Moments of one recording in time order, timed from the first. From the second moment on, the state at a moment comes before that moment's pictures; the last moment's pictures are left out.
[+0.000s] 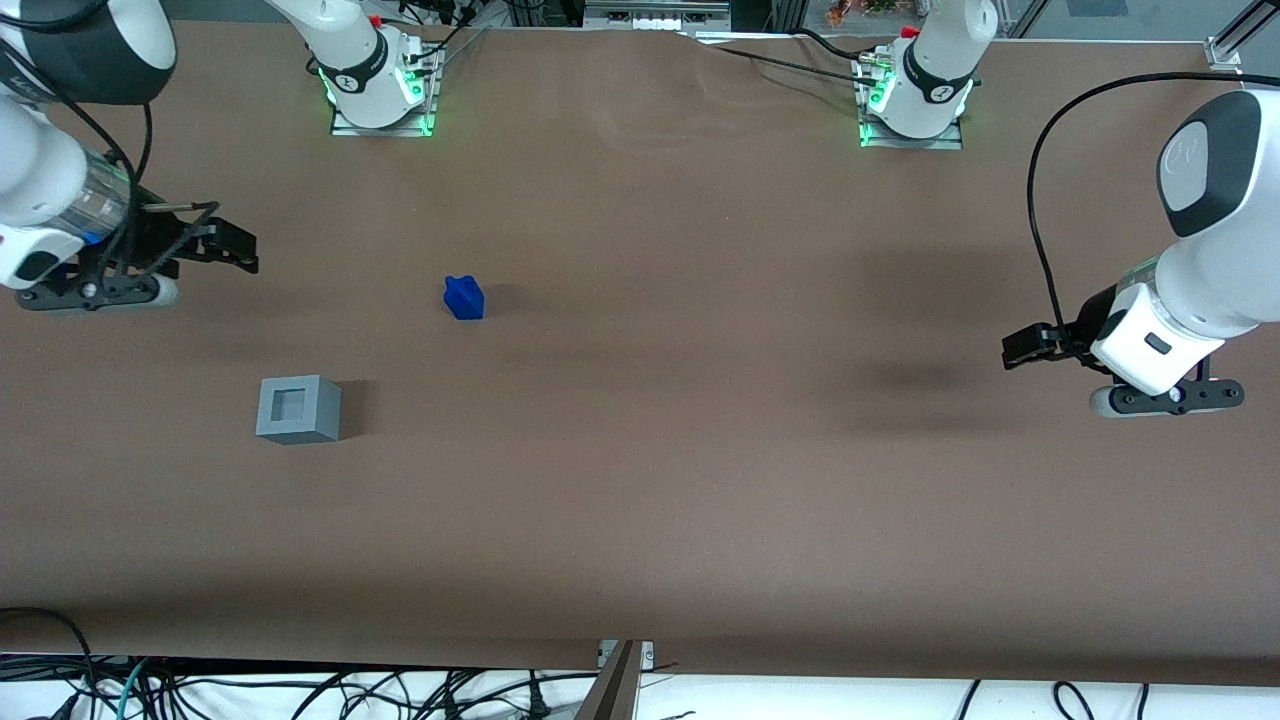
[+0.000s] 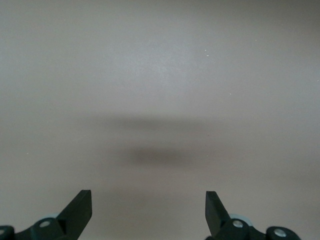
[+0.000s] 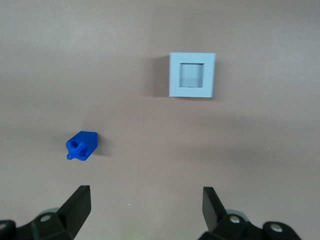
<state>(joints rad) 0.10 0.06 0.00 -1.72 0.00 1.66 -0.01</state>
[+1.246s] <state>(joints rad) 0.34 0.10 0.09 -2.38 0.00 2.43 0.47</state>
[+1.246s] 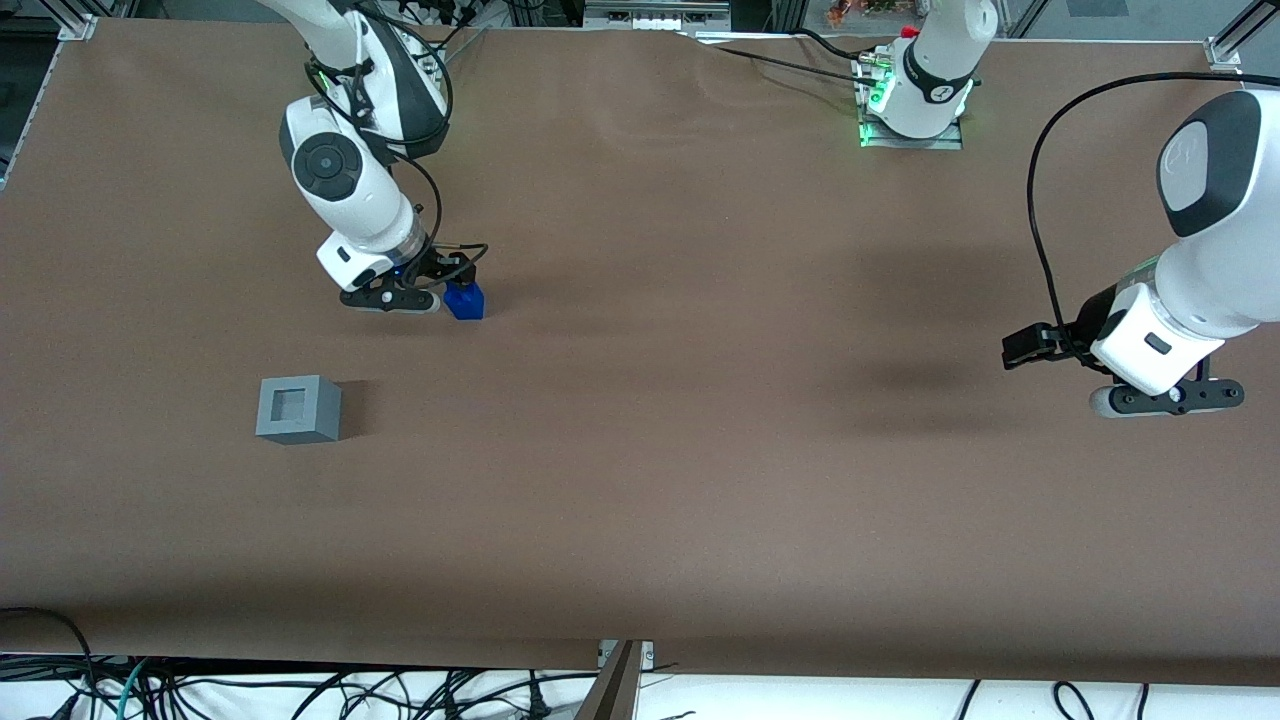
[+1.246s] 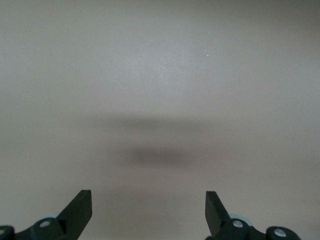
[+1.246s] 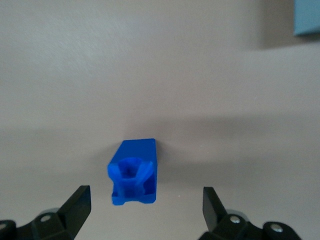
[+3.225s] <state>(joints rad) 0.34 0.15 0.03 -2.21 0.00 2.29 0.36</state>
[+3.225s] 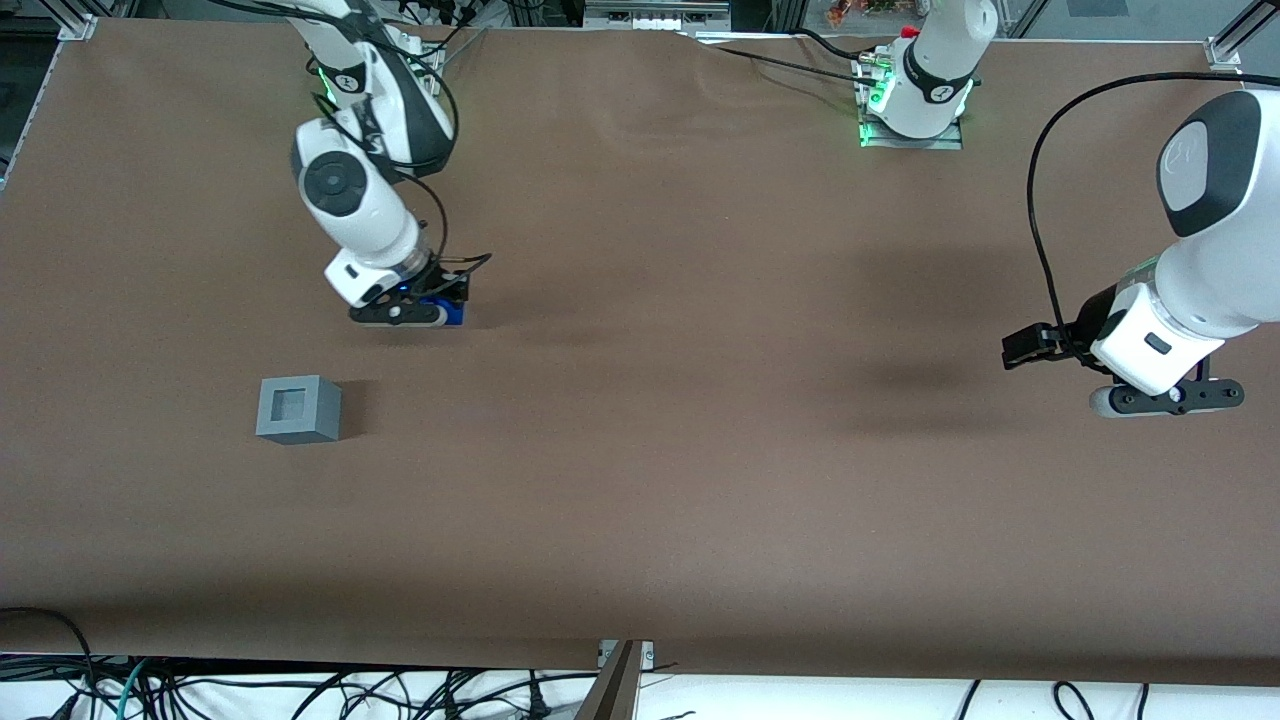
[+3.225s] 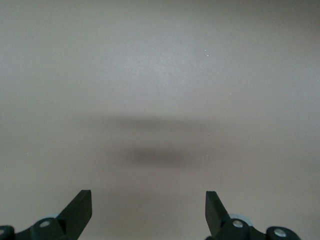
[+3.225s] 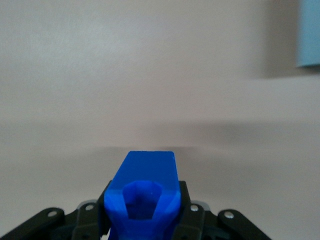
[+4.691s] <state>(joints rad) 0.07 0.44 -0.08 -1.70 -0.04 2.04 -0.16</state>
